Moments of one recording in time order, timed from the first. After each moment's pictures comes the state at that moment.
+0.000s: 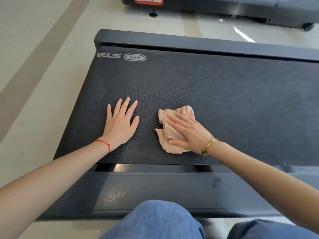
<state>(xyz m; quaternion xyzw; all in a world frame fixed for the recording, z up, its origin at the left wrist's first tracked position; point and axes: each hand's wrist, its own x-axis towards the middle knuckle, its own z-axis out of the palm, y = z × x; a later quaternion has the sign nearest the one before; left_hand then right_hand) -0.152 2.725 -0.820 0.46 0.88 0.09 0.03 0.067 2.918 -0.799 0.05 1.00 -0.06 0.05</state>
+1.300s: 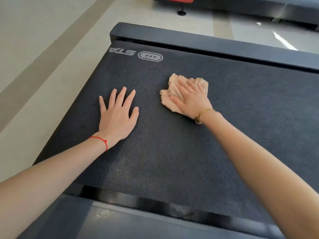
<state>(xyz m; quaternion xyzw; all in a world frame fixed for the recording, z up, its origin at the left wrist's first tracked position) -0.191 2.765 -0.825 0.33 0.94 0.09 0.00 -0.093 3.015 -0.809 0.16 0.99 -0.07 -0.01</state>
